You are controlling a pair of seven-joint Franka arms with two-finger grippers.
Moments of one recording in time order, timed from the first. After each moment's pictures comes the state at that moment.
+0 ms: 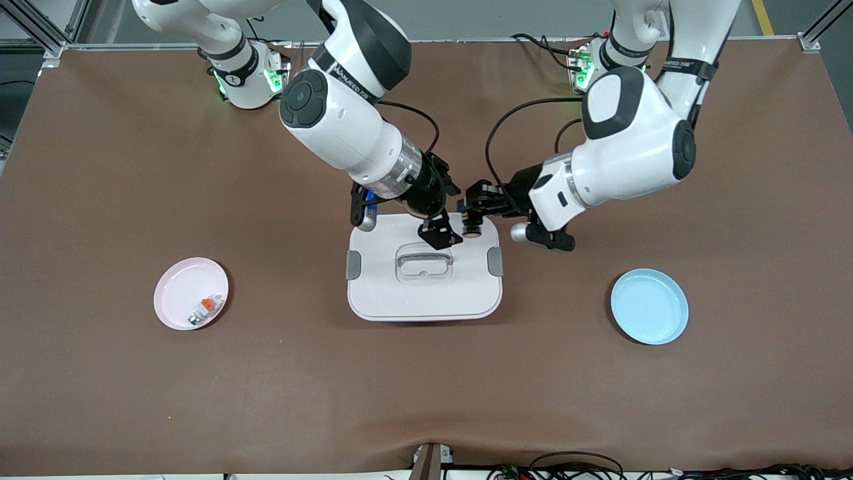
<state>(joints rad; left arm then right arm) -0.19 0.26 -0.30 -1.72 -0.71 2.07 -0.14 0.70 0.55 -0.02 -1.20 0.45 2.11 2.00</state>
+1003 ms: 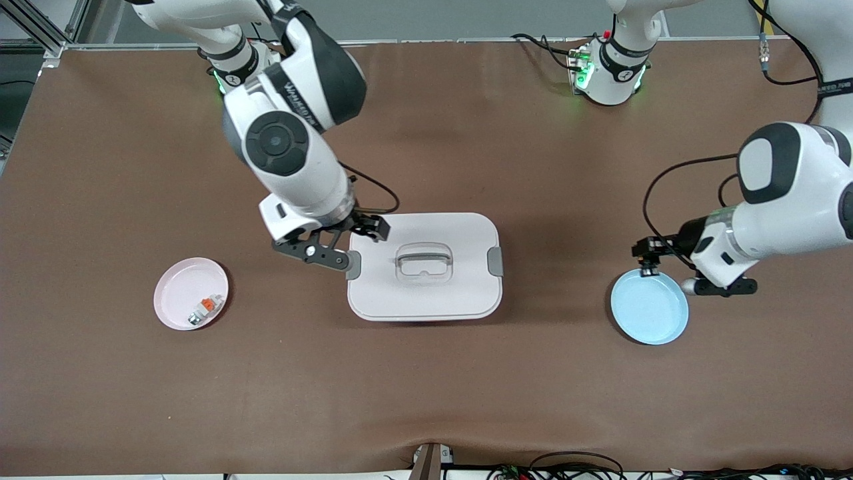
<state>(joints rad) 0.22 0.33 -0.29 -1.72 -0.14 1.89 -0.06 0.55 0.52 -0.04 -1.19 0.08 1.63 0.70</state>
